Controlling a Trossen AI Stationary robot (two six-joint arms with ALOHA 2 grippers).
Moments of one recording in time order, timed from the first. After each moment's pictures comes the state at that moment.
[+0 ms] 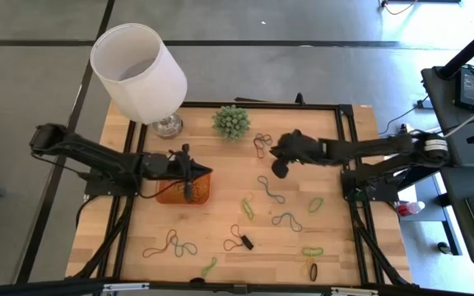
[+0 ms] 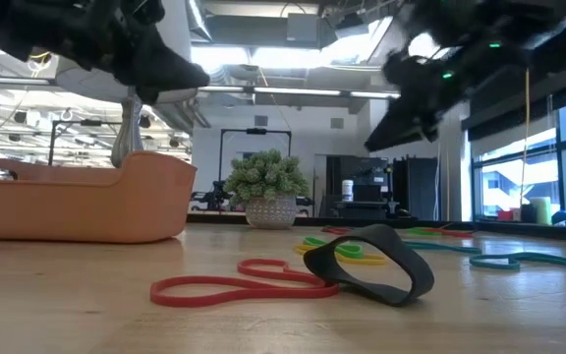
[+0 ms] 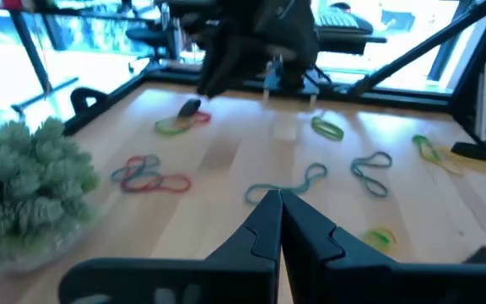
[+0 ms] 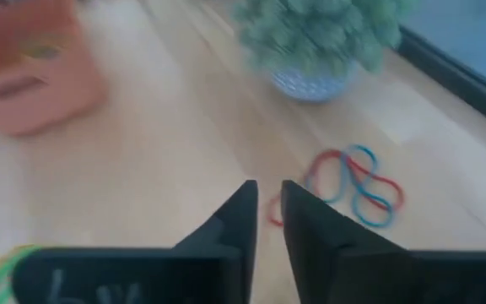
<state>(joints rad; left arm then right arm) -0.15 1.03 0.37 0.43 -0.31 -0.14 -0.14 1.28 0.65 -0.03 0.28 0.29</state>
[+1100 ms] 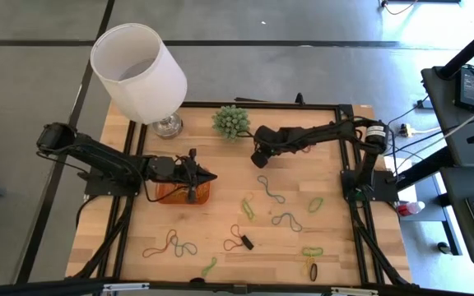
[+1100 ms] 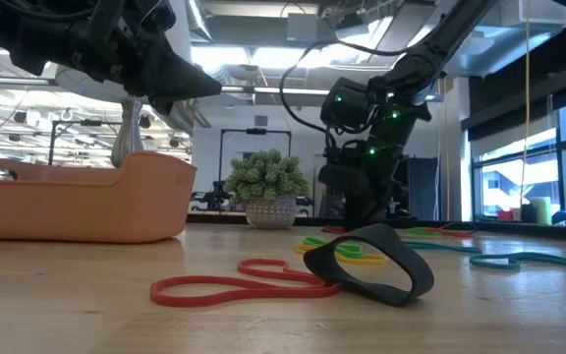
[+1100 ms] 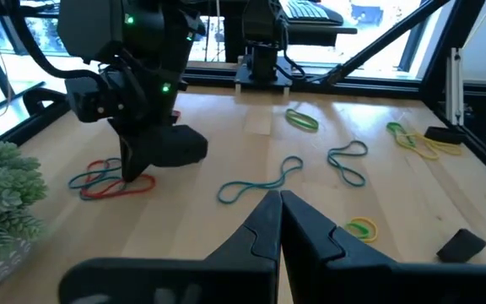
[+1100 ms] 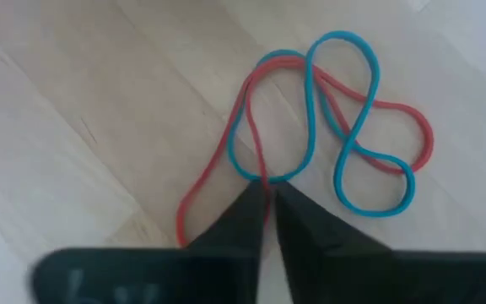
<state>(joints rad) -0.15 1.16 0.37 0.56 -0.23 -0.12 -0.30 1.87 1.00 -0.28 0.20 0.39</state>
